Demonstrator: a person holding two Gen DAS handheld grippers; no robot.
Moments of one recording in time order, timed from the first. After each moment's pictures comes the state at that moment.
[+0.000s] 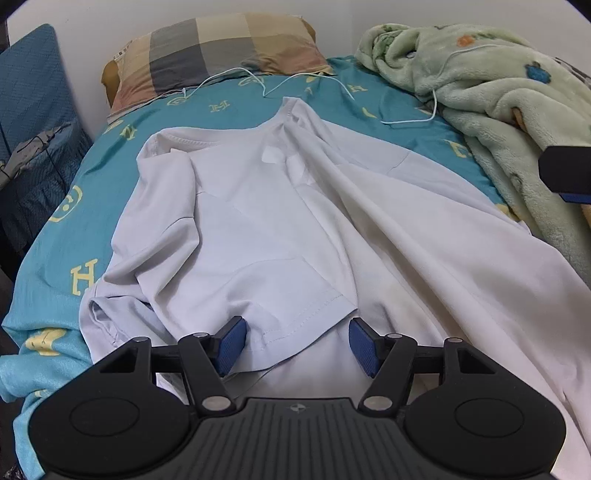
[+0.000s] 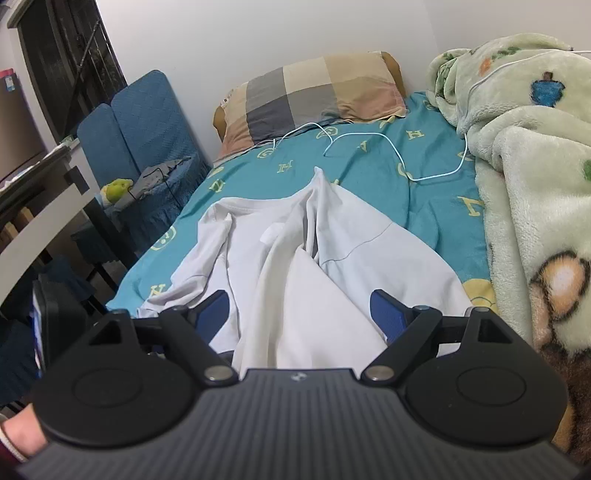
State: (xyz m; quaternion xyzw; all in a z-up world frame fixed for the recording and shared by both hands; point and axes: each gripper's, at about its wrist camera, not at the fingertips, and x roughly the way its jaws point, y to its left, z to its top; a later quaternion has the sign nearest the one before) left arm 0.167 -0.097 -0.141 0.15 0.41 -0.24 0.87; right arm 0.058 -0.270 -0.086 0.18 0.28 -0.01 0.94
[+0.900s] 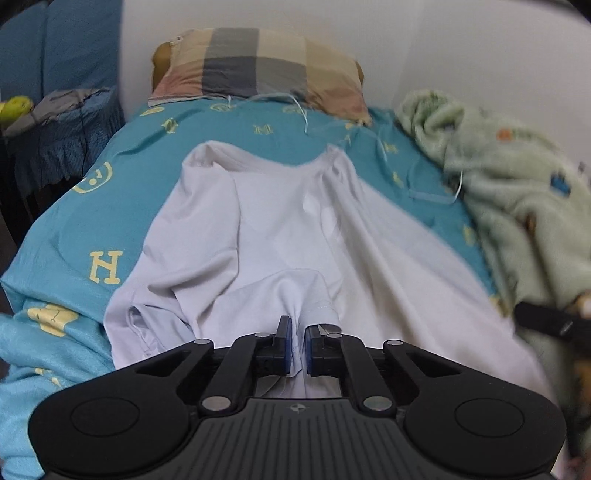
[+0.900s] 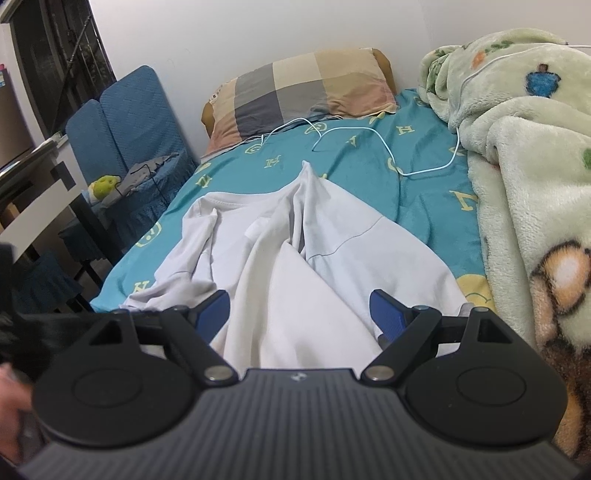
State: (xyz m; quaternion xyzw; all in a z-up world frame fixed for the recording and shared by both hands) left arm 0.184 -0.048 -0.093 -0.03 0.39 -0.22 0.89; right arm 0.065 -0.271 -0.099 0.18 0.29 -0.03 0.94
